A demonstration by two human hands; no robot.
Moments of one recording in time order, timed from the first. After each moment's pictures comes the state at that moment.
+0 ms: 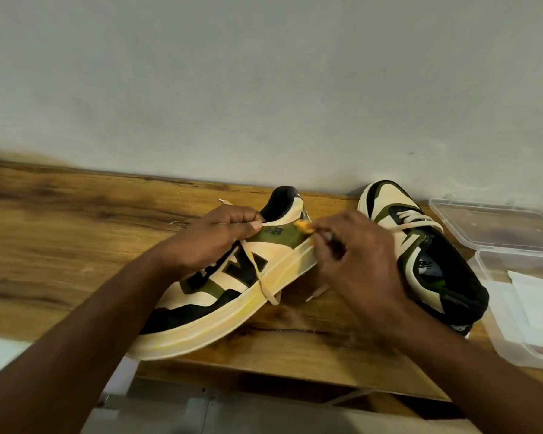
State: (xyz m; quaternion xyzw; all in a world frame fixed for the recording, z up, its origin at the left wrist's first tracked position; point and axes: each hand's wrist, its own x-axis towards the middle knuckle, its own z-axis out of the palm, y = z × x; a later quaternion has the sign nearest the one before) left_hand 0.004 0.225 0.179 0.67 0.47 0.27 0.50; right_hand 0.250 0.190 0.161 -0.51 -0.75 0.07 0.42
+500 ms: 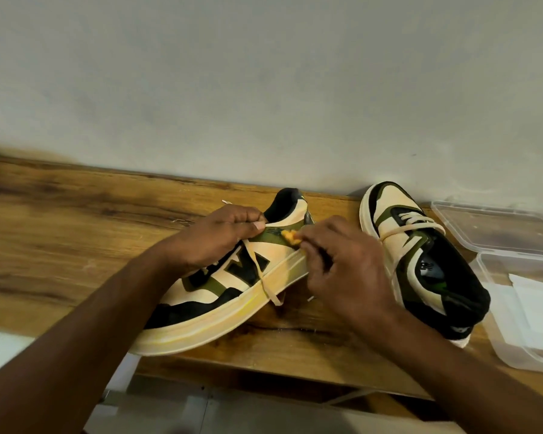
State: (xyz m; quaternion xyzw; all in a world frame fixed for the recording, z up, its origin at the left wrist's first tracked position) left_hand 0.002 0.226 0.183 0.68 0.48 0.24 0.50; right_hand 0.233 0.177 0.165 -0.46 -0.78 0.07 0.41
